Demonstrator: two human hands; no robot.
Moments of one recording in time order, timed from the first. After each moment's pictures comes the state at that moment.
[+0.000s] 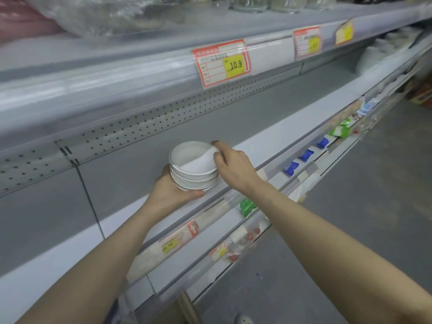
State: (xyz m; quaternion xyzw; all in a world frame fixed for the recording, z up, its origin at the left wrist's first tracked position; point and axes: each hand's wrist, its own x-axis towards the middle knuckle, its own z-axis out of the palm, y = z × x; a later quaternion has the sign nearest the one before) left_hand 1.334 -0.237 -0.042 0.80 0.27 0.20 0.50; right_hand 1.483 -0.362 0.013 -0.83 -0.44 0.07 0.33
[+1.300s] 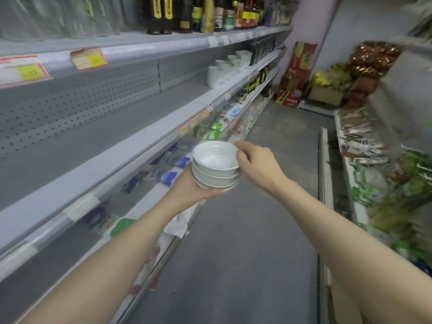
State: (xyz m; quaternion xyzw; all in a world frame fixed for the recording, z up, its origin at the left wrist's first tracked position) left_hand 1.578 -0.624 0.041 0.79 -0.06 0.11 0.60; right_hand 1.658 -0.801 0.092 -0.92 -0.25 -0.09 0.29
